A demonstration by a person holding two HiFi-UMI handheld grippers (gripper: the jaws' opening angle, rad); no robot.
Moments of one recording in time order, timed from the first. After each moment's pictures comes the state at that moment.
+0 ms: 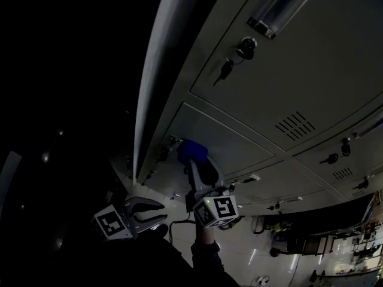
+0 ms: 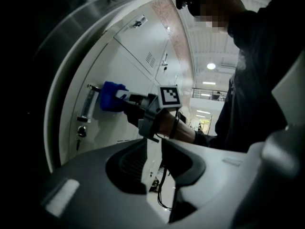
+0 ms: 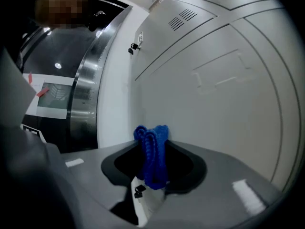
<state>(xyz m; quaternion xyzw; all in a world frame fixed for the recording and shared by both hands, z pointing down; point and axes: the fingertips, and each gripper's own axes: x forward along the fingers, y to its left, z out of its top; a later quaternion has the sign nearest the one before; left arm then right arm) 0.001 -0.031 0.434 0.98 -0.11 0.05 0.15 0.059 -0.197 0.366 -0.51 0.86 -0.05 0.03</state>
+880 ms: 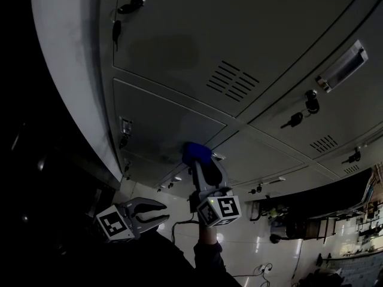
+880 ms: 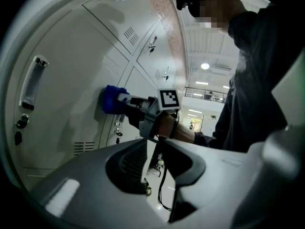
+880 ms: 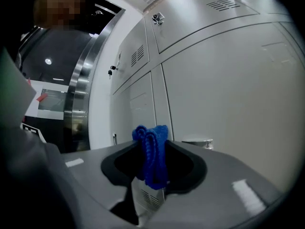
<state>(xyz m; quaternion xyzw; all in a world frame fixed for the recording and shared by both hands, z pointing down) 0.129 0.012 0.435 0.98 -0.06 0.06 0.16 0.215 -0.147 0.376 -0.56 0.82 -0.06 0.03</state>
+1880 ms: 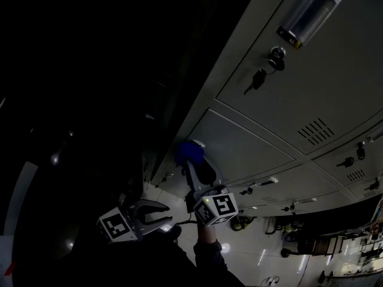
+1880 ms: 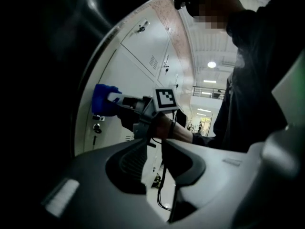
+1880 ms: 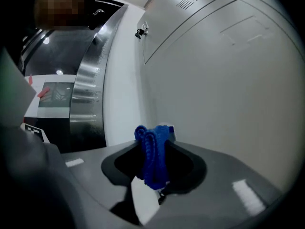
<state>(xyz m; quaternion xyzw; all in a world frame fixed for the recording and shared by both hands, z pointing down) 0.022 -0.012 0.443 0.98 -0.12 0.07 0.15 0.060 -0.185 0.396 -0.48 0.87 -0.08 0.04</state>
